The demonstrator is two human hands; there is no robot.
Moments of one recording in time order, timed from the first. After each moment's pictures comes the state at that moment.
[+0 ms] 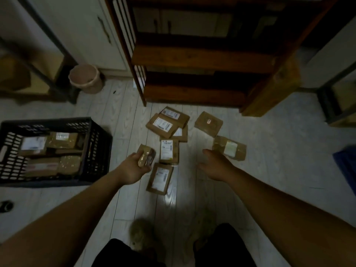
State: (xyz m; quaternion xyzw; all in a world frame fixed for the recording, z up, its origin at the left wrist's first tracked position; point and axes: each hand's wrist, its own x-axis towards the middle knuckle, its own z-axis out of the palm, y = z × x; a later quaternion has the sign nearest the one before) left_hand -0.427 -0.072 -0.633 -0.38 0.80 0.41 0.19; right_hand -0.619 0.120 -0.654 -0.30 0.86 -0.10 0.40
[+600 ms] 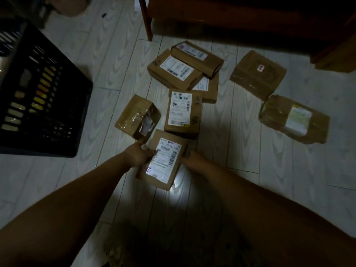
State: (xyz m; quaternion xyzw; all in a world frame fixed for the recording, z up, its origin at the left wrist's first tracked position) left_hand -0.413 -0.107 -1.073 -0.49 0.67 0.53 0.18; right_hand -0.552 0.036 -1.098 -0.14 0.75 -0.24 0.60
